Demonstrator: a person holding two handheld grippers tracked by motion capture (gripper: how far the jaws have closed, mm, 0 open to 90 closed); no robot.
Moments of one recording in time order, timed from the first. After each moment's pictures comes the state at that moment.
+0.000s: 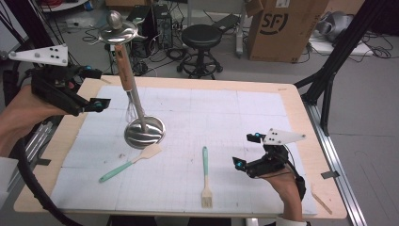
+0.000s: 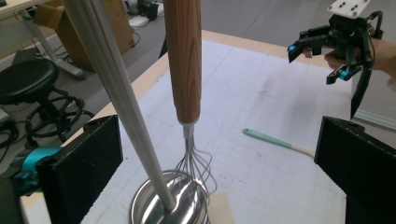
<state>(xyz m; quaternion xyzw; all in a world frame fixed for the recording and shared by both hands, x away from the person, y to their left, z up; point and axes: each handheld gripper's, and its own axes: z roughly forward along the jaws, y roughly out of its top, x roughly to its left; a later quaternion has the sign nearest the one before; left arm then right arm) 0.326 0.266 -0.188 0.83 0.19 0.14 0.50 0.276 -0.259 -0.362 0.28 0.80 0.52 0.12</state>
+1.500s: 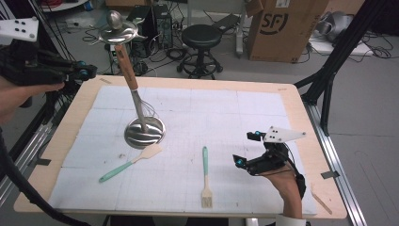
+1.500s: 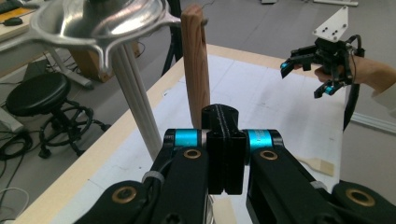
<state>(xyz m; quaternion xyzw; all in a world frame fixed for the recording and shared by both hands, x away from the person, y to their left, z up) 0.322 0.279 -0.133 0.83 0.18 0.15 0.51 0.282 -0.260 -0.362 0.28 0.79 0.53 0.12</state>
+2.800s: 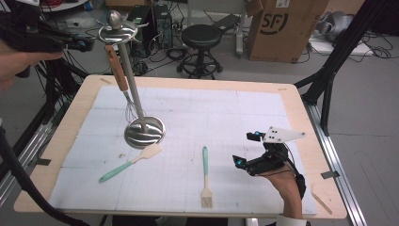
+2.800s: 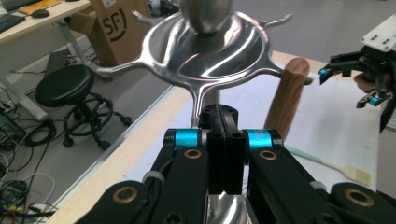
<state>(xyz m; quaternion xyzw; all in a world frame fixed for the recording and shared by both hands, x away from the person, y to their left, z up) 0.377 0.295 -0.110 0.83 0.21 0.17 0.49 0.281 -0.259 -0.362 0.27 0.80 0.53 0.12</state>
